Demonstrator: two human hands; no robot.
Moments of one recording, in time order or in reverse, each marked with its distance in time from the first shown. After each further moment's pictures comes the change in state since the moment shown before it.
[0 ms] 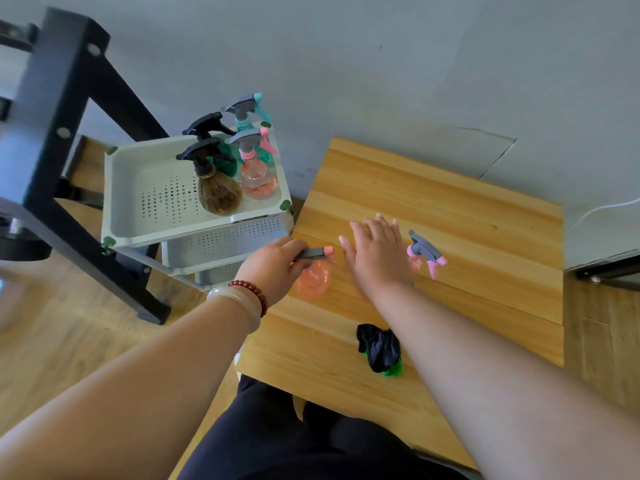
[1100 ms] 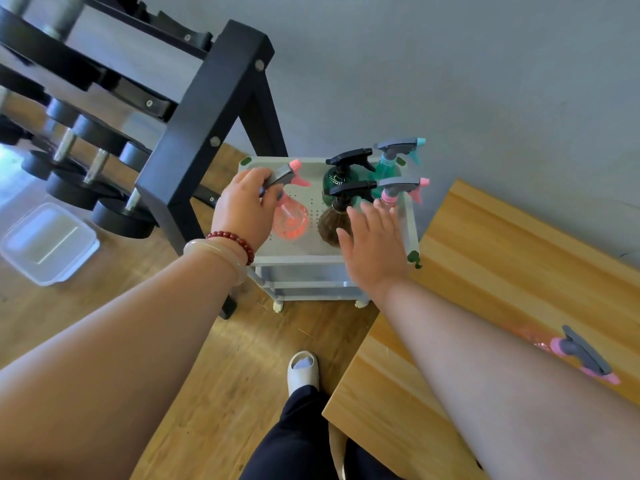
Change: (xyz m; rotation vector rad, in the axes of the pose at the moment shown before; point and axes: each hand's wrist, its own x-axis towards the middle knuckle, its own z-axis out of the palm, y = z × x) left_hand 0.018 -0.192 -0.188 -0.074 0.596 -0.357; right_hand 0.128 -0.225 0.038 0.005 0.133 -0.340
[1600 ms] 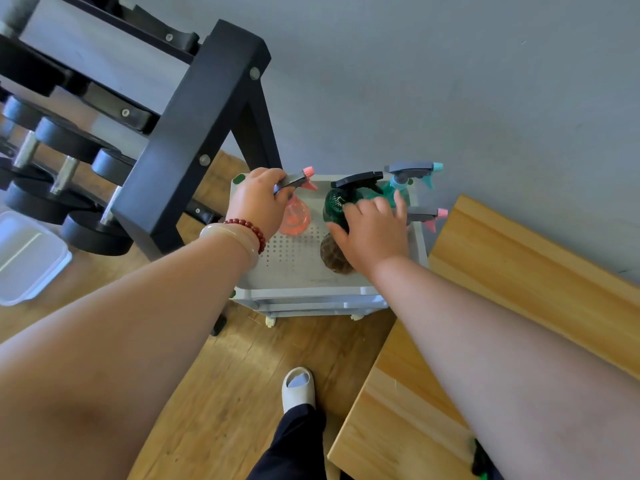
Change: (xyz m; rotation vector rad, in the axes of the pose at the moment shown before) left_hand 0.095 -0.030 0.042 0.021 -0.166 -0.015; right_hand 0.093 -0.009 0.000 -0.175 -0.030 -0.009
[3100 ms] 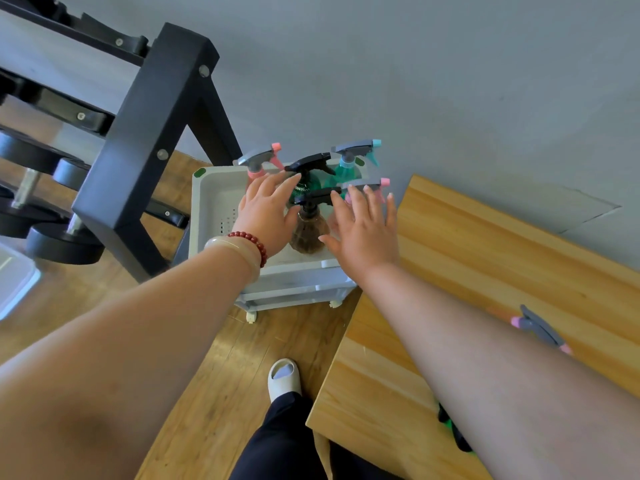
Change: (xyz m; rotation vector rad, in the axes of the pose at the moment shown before) left_hand -0.070 0.055 0.032 0.119 -0.177 0.210; right_hand -0.086 0.034 -0.027 -0.056 -0.080 0.097
